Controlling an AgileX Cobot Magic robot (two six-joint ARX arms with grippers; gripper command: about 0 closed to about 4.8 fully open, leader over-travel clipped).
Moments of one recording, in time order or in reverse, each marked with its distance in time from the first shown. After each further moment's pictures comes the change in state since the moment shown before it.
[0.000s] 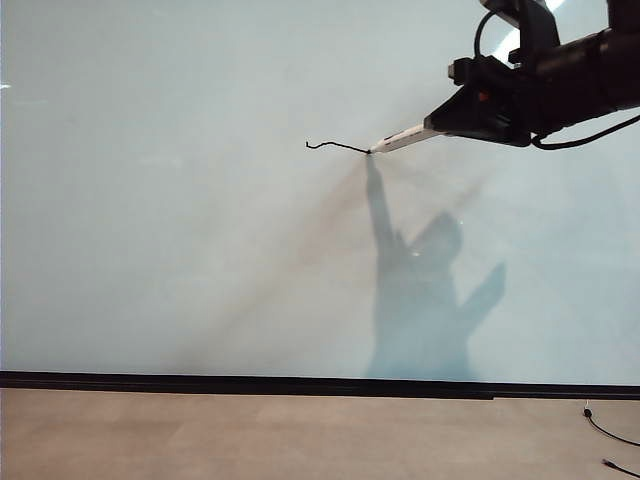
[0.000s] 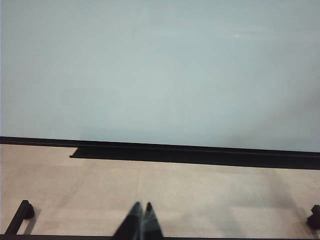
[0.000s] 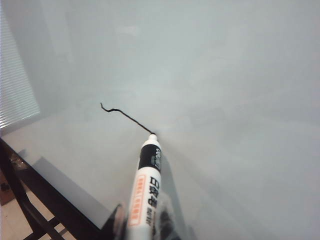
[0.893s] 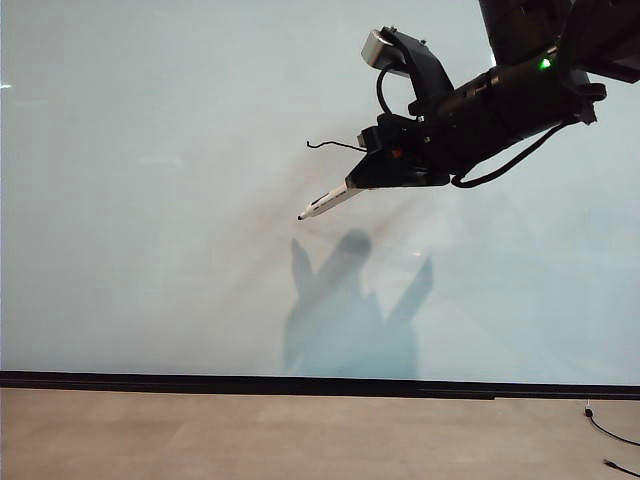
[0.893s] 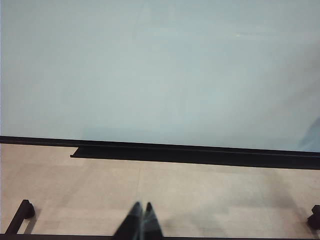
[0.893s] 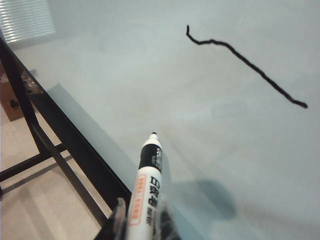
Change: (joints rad) left arm 0.000 0.000 0.000 0.000 0.000 0.000; right arm 0.200 0.150 0.172 -0.271 0.089 -0.229
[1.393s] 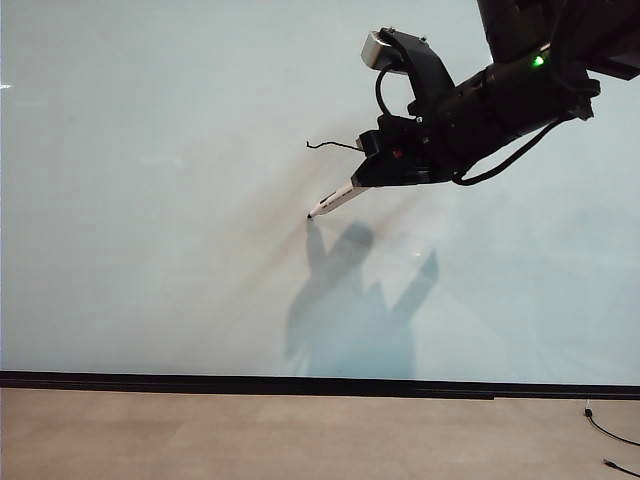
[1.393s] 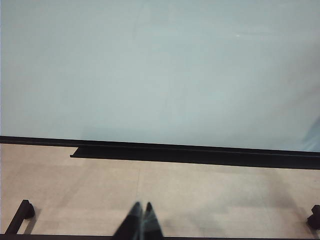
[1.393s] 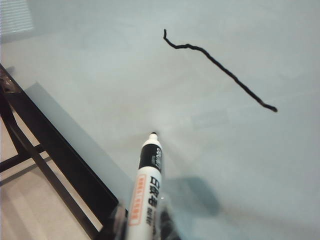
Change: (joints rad) left arm 0.000 0.000 0.000 0.000 0.000 0.000; right arm 0.002 0.000 0.009 -0.001 0.077 -0.023
